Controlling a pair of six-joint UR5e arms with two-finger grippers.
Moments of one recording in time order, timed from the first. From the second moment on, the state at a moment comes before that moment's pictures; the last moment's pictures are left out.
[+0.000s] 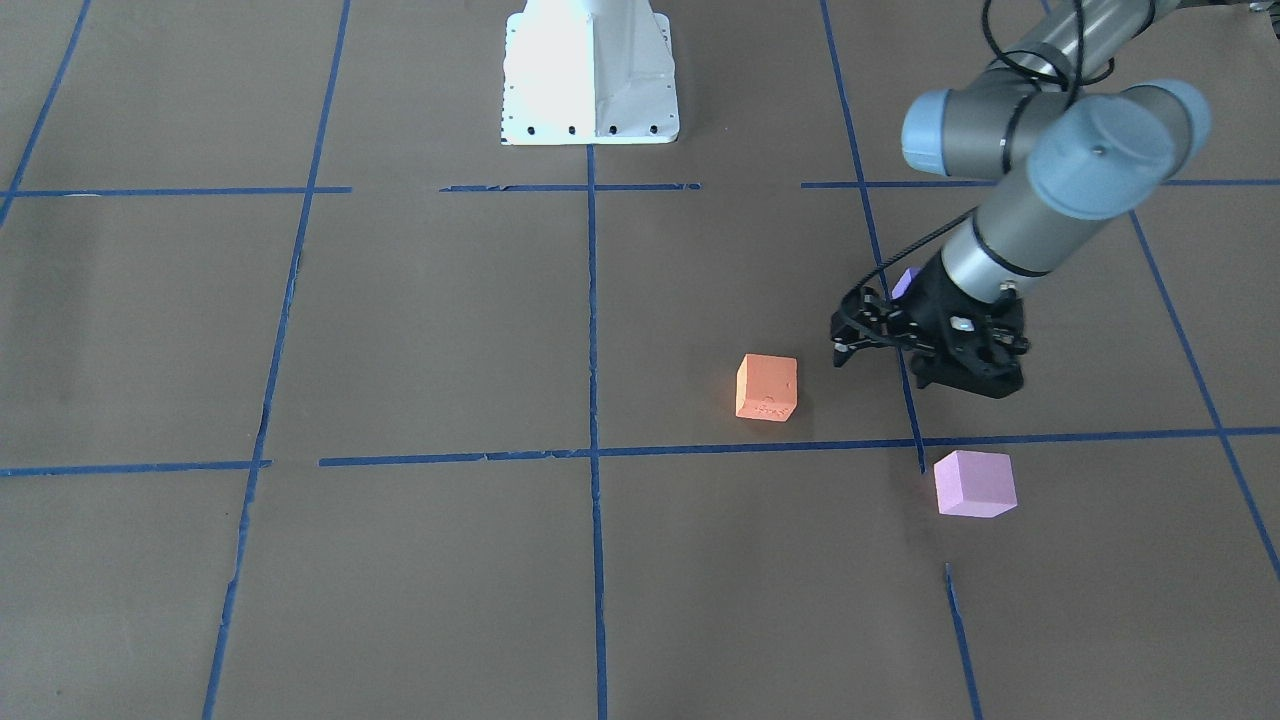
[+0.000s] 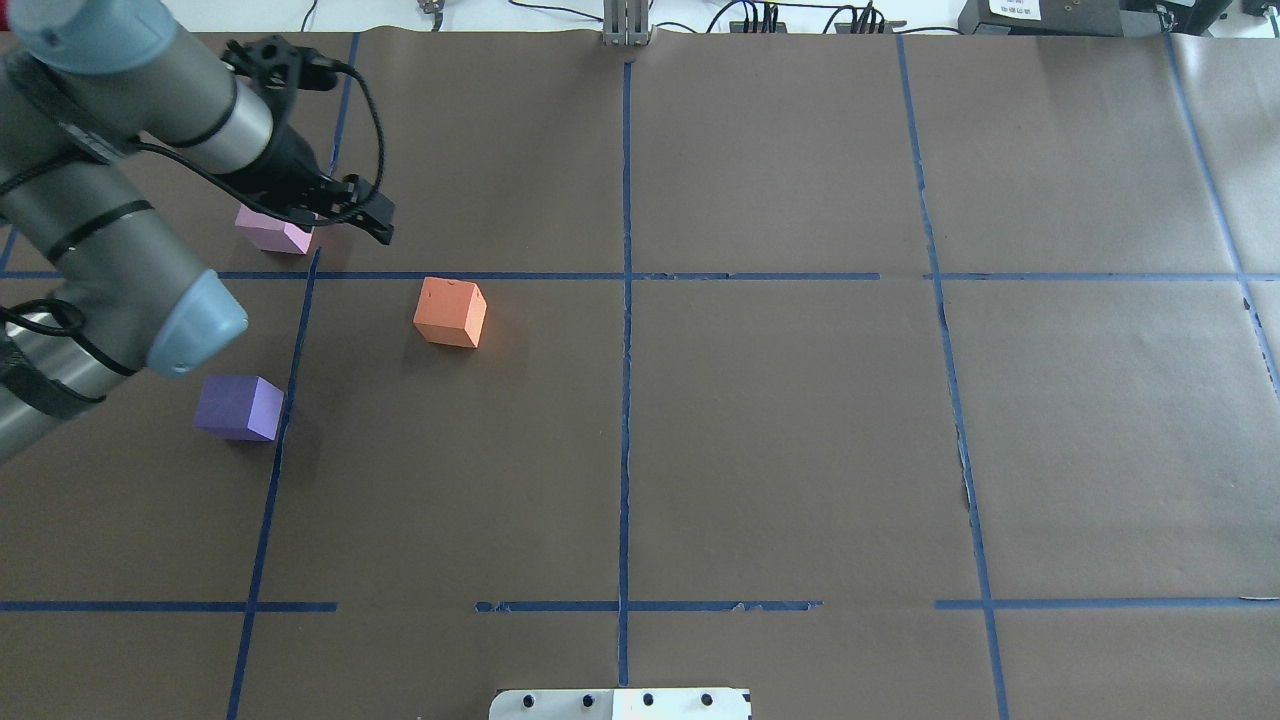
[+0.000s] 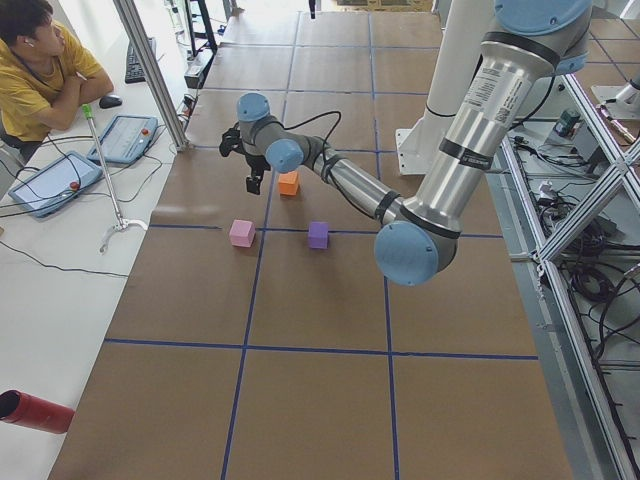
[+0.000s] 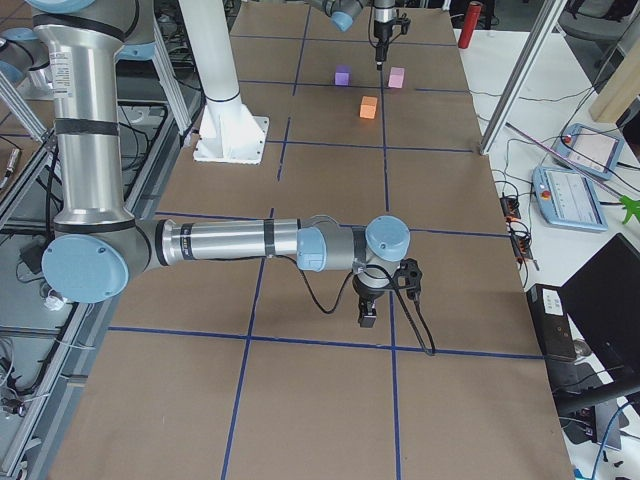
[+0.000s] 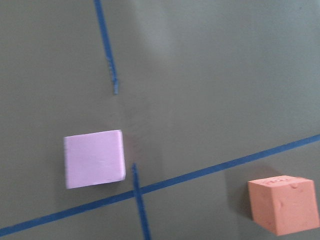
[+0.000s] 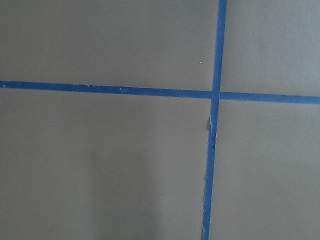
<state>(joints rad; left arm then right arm) -0.88 -2.10 -1.63 -1.78 -2.17 -0.78 1.46 -1.56 1.64 -1.61 2.38 0.06</state>
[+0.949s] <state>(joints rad) -0.71 -2.18 -1.50 -1.84 -1.97 -1.04 1.46 -1.56 1.64 -1.61 2.38 0.06</state>
